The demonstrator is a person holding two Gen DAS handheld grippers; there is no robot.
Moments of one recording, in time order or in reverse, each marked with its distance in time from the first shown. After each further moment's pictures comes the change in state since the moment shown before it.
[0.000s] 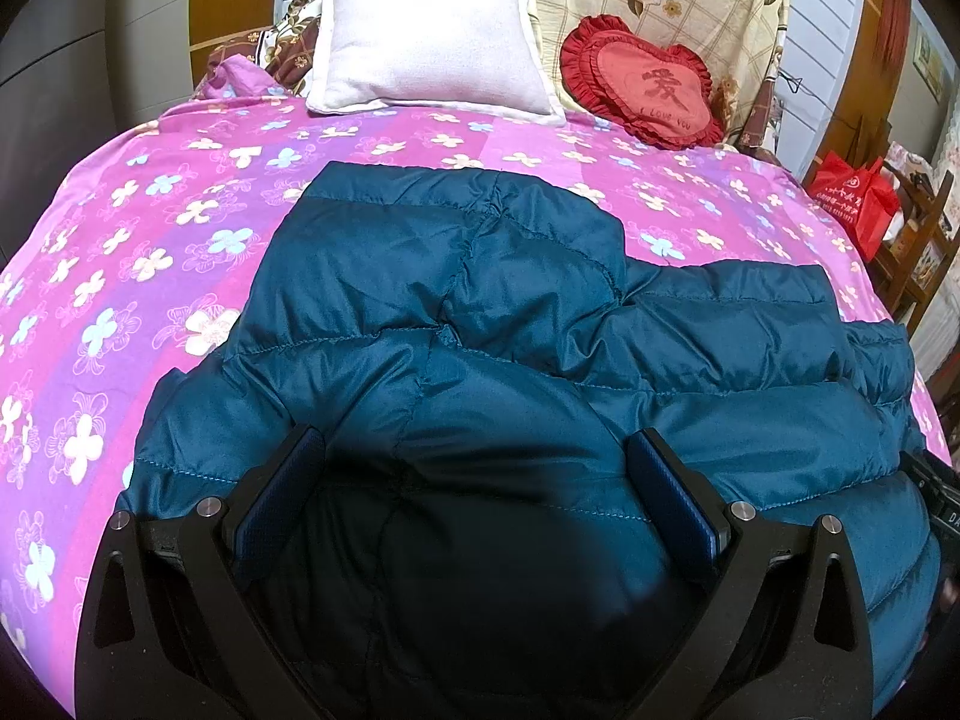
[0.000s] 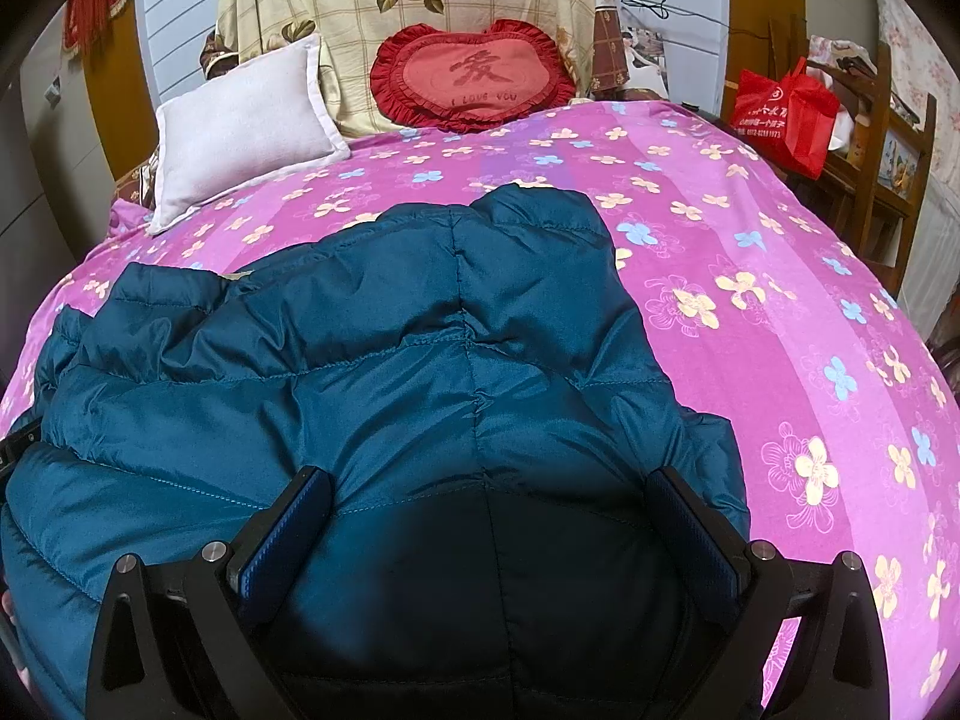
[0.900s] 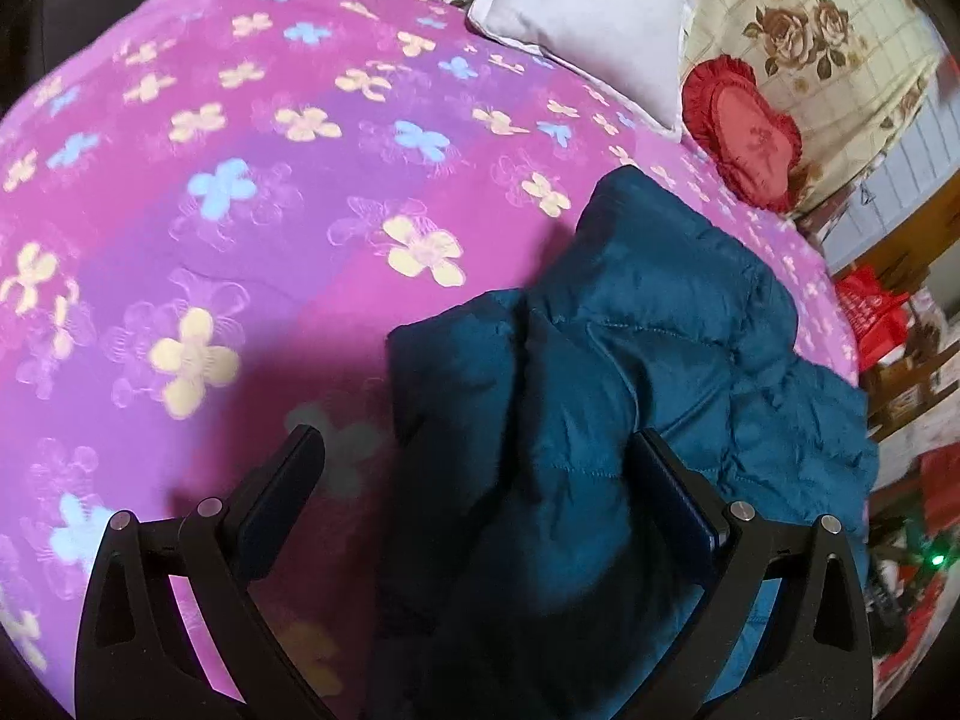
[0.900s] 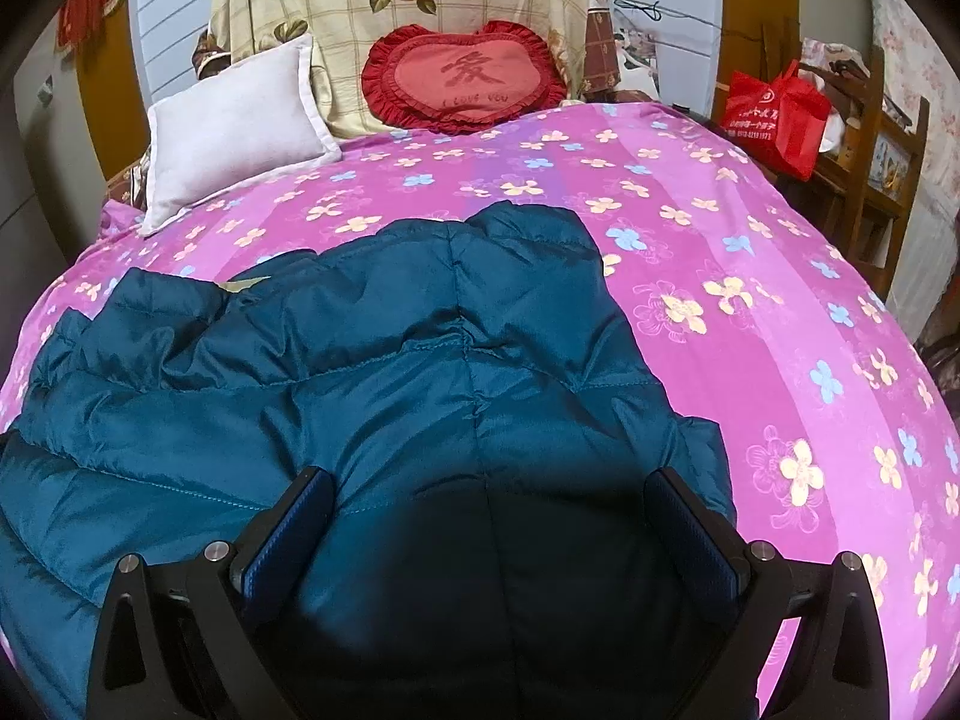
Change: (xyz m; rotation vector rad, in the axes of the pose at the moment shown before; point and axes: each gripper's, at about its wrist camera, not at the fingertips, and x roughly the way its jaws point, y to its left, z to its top) left arm 0.007 0.142 -0.004 -0.365 0.165 -0.101; right arm -0.013 0.000 0.008 0.007 0.000 -0.026
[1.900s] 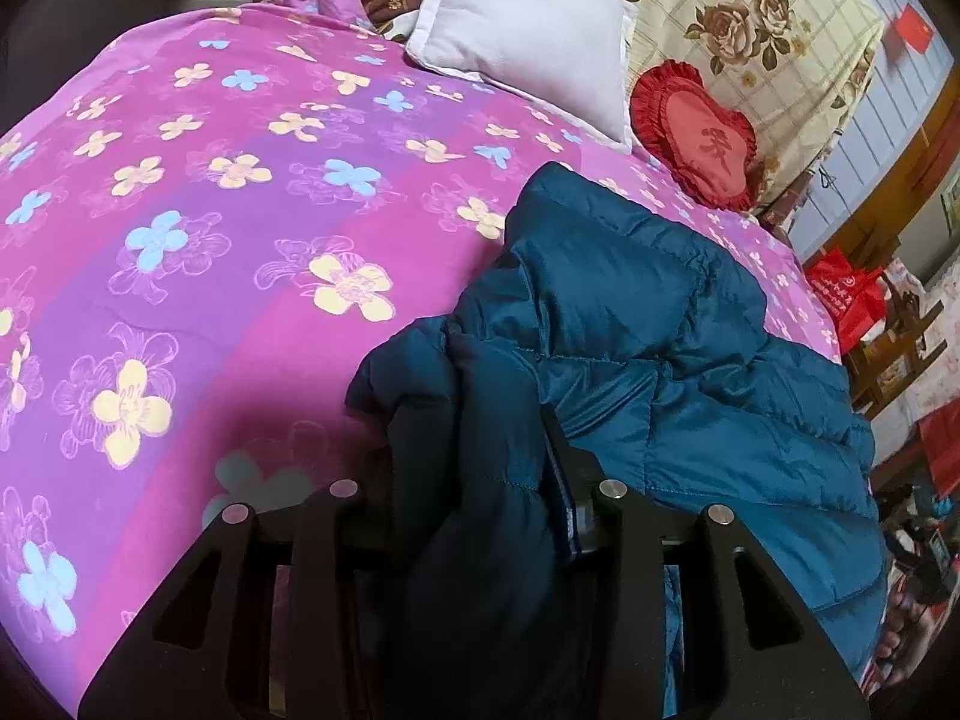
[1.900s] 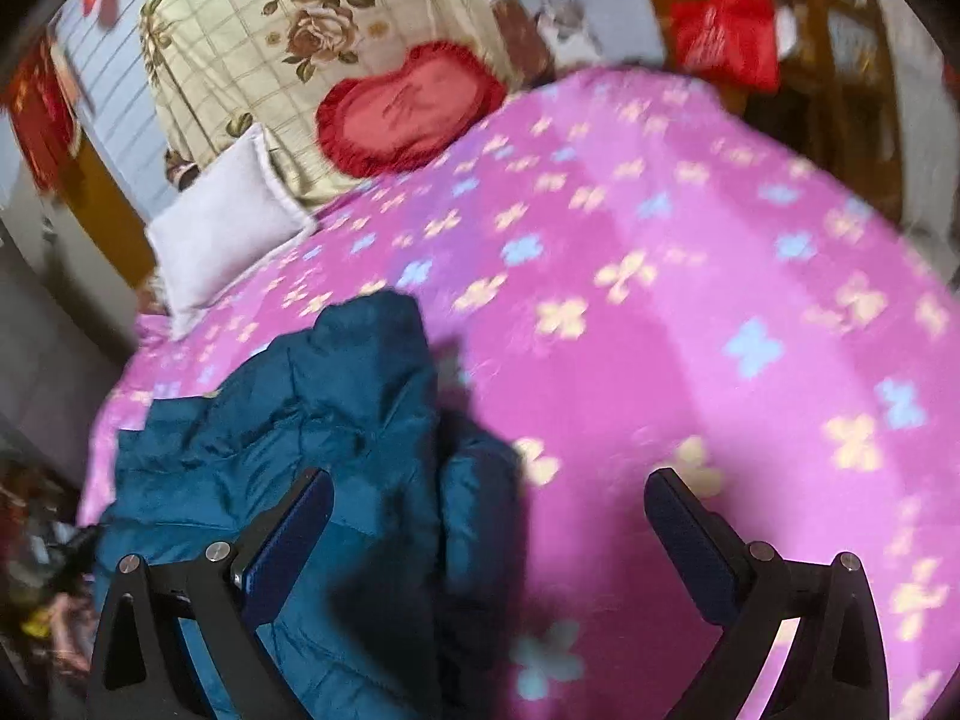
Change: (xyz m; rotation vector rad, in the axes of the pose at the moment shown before) left arm 0.005 -0.025 -0.005 0.118 -0.101 -0.036; right arm -0.007 -0.136 0.017 0.238 0.015 0.241
